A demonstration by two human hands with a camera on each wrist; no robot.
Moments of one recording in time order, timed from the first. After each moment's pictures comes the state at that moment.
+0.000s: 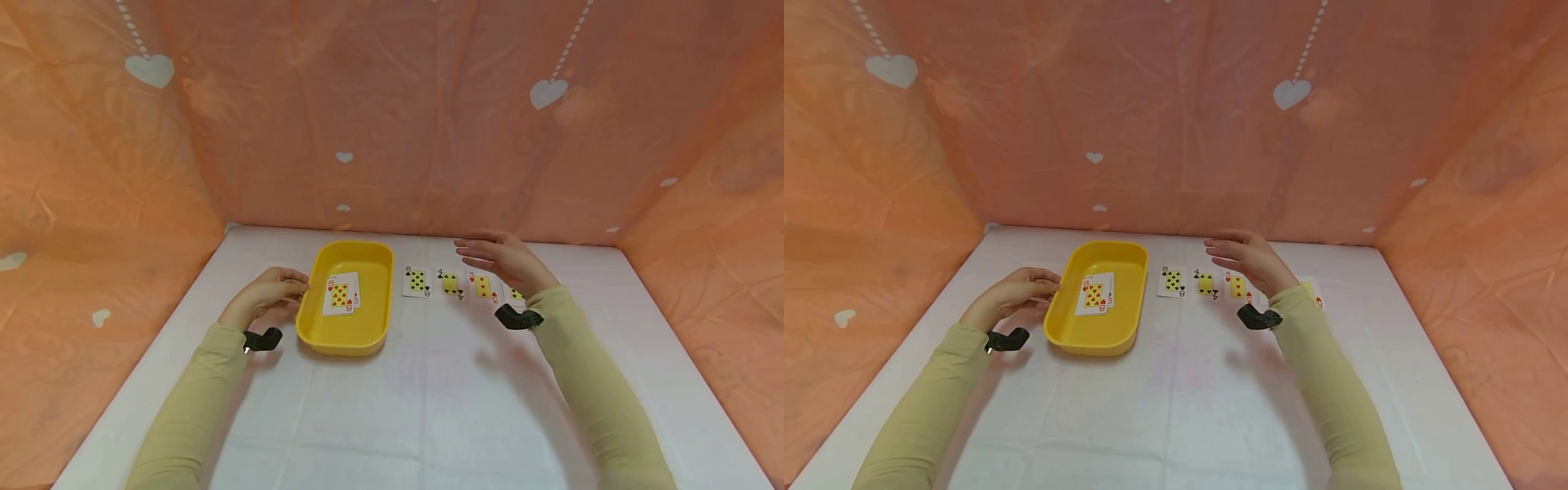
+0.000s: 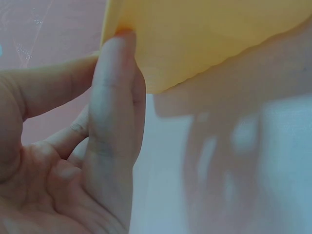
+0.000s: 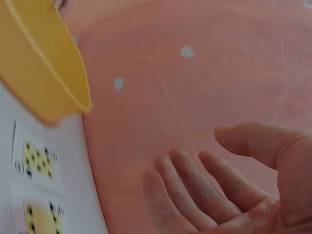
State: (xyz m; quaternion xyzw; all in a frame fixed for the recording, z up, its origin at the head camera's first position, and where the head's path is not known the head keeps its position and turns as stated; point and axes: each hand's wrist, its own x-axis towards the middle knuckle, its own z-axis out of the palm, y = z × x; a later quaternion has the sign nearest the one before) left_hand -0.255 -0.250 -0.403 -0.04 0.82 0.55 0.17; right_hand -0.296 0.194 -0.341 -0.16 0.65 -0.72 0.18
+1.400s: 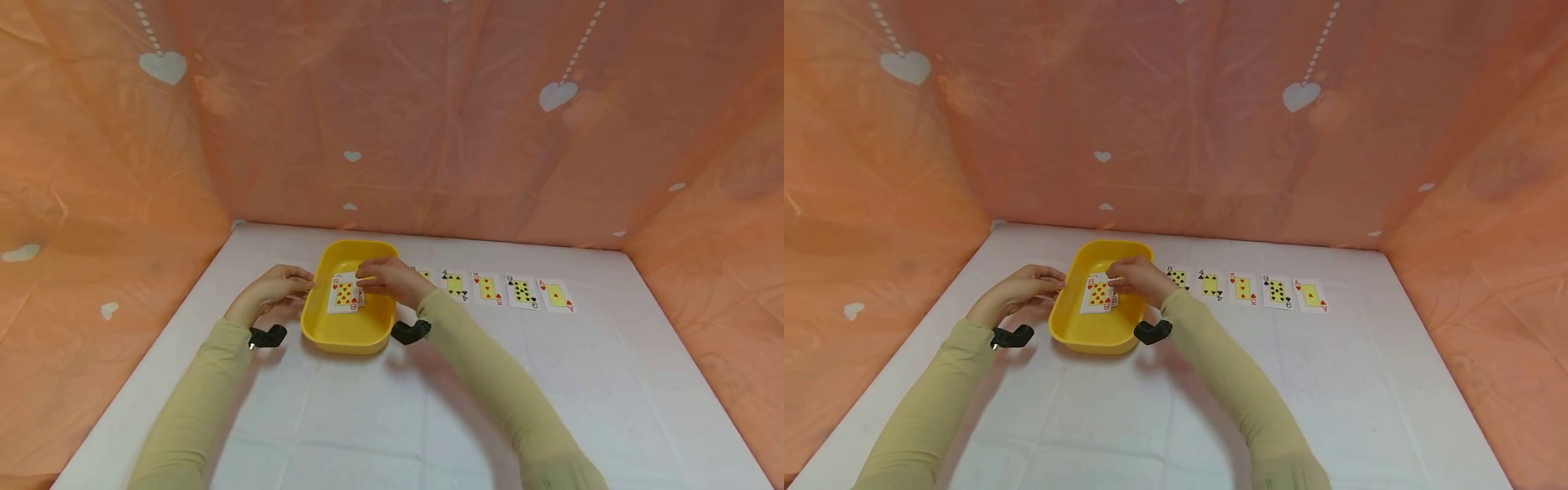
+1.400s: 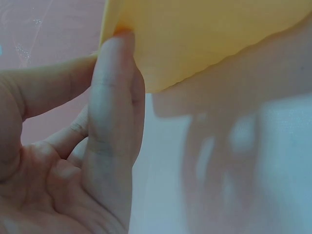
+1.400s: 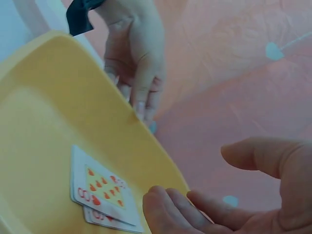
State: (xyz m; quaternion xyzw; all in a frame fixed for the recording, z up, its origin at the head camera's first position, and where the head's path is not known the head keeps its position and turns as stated) left_hand -0.259 -0.243 -0.405 -0.03 0.82 0.55 0.17; right_hand -0.287 0.017 -0.377 -0.11 0.67 -0.66 0.32
